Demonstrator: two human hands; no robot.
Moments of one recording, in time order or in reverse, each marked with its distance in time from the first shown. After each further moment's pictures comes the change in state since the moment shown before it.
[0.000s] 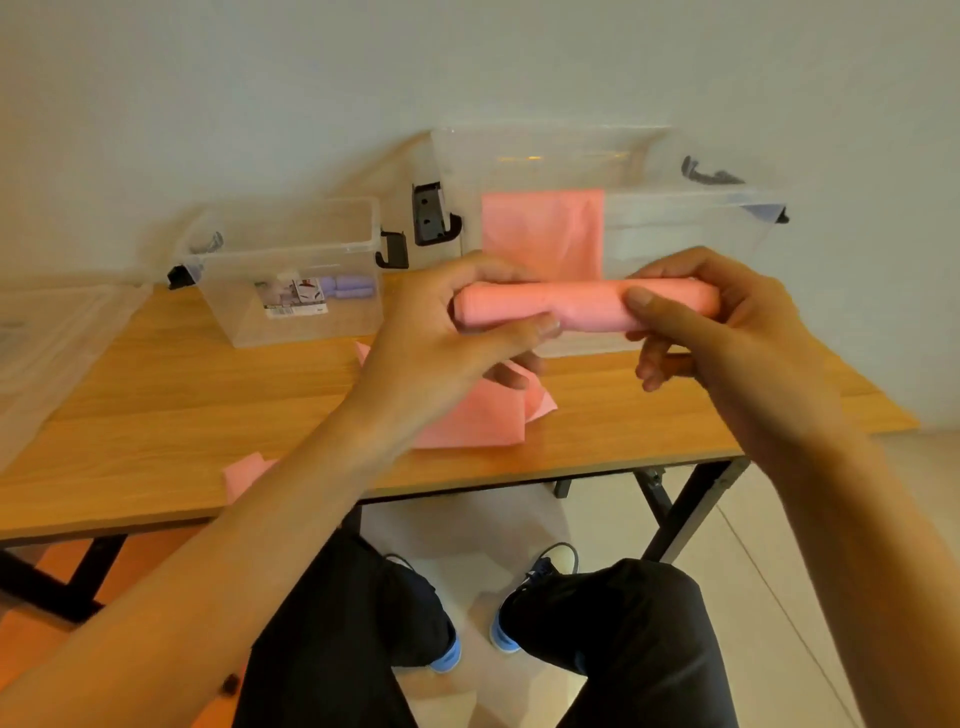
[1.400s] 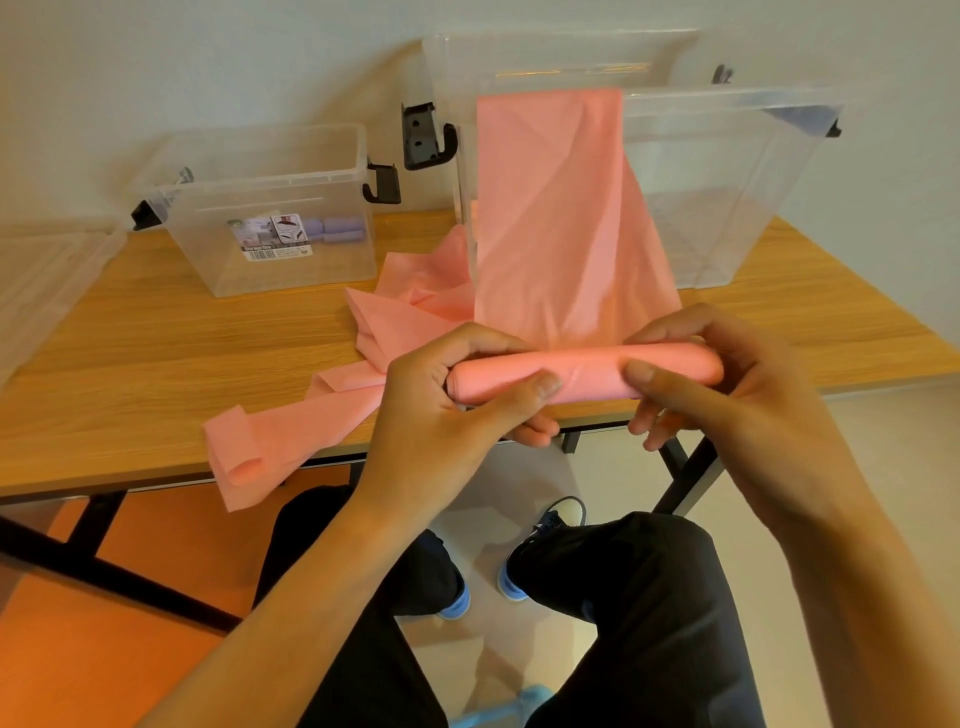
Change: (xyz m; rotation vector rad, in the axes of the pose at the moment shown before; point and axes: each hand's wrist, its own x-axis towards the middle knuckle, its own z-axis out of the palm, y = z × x) left_hand -0.059 -0.055 0.020 -0.141 0.079 -0.089; right_hand -0.049 0.059 0.004 0.046 -0.042 0.096
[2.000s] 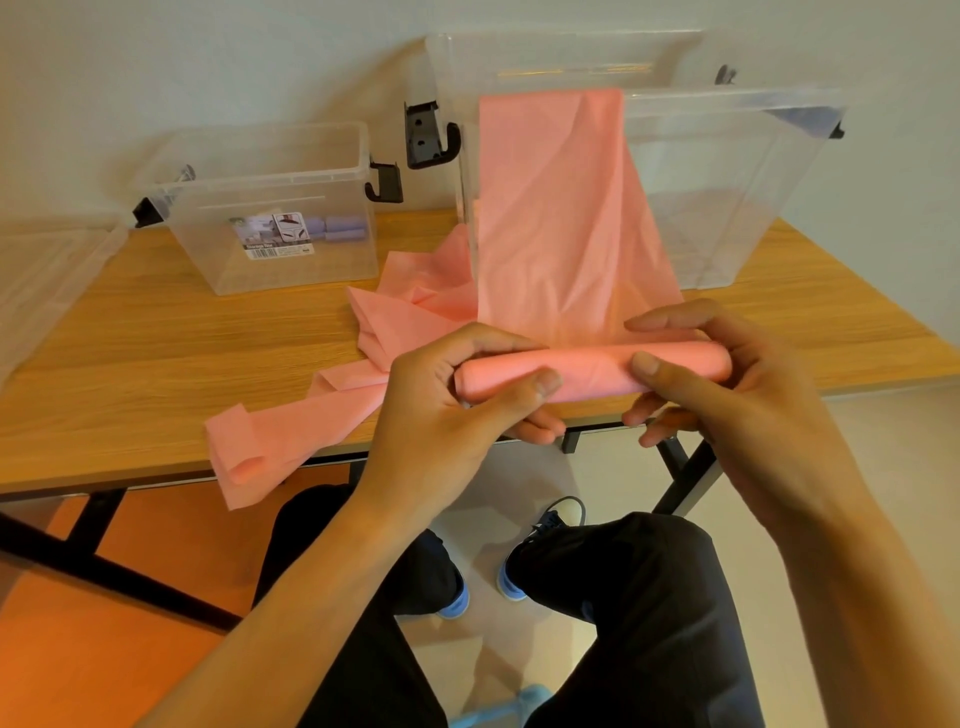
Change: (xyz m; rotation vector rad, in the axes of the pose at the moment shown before) left_hand 0.002 -0.001 0.000 -0.016 -0.010 -0.005; right_hand 0.001 -0.001 0.003 0.059 0.033 0.045
